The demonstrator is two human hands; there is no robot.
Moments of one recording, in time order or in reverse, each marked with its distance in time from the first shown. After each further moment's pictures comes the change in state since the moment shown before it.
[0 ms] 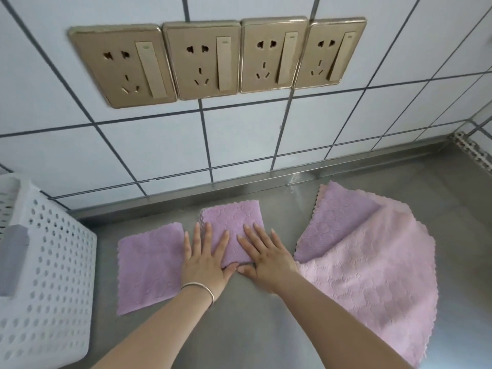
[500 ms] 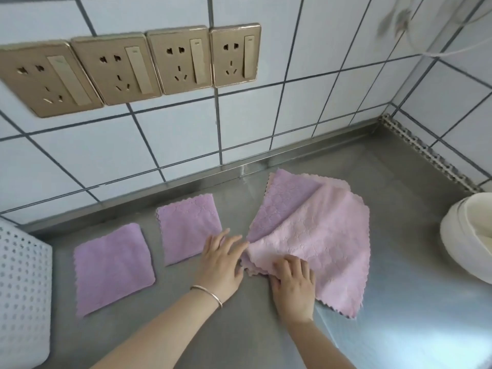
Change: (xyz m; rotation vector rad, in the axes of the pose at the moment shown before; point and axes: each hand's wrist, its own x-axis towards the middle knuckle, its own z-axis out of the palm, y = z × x) left_hand -0.026 0.104 -0.038 -0.222 0.298 0.433; right_hand -0.141 0.030 0.048 0.301 0.659 0.651
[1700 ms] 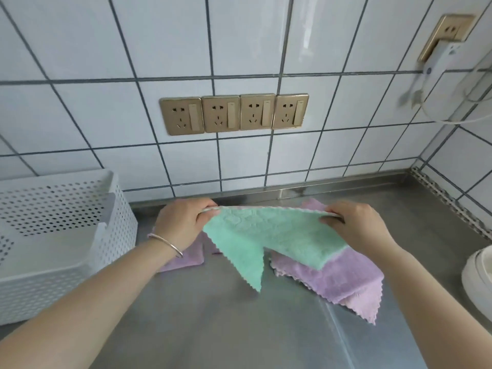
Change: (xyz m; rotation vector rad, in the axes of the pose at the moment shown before) left_hand -0.055 -0.034 -0.211 -0.212 0.197 -0.302; right_hand 0.099 -0.022 -0.210 0.071 -0.143 -0.327
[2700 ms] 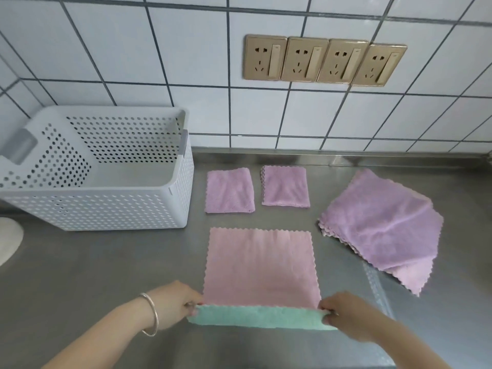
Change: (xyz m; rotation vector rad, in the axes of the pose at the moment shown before) left_hand -0.241 -0.102 0.009 0.048 -0.995 -0.247; right_hand -0.157 -0.076 0.121 -0.126 -1.078 -0.118
